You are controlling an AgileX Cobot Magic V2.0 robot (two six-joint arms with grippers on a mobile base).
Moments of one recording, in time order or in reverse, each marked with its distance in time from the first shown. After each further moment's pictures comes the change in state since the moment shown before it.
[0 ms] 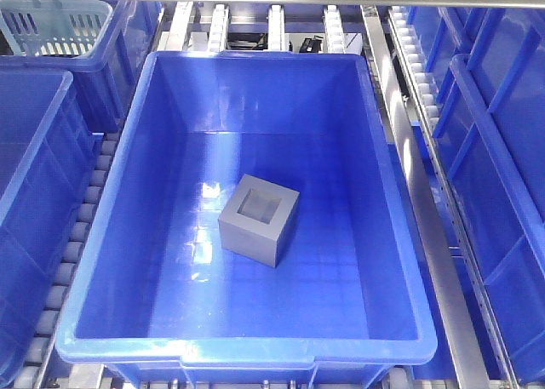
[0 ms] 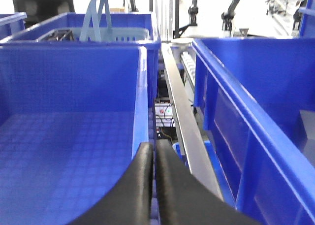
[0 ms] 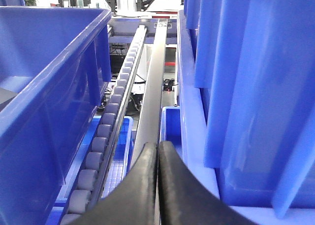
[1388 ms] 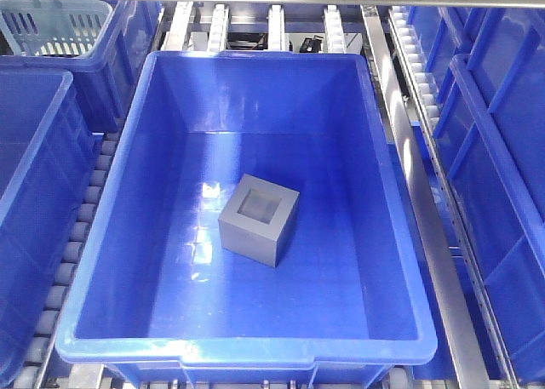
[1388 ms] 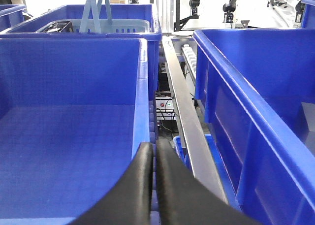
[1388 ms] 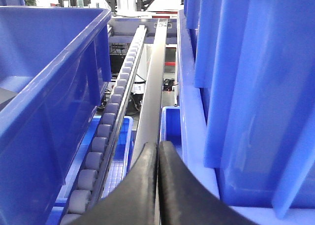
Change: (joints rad) left arm 0.000 0.000 0.000 0.000 0.022 0.001; right arm 0.000 0.000 0.000 0.000 0.000 0.000
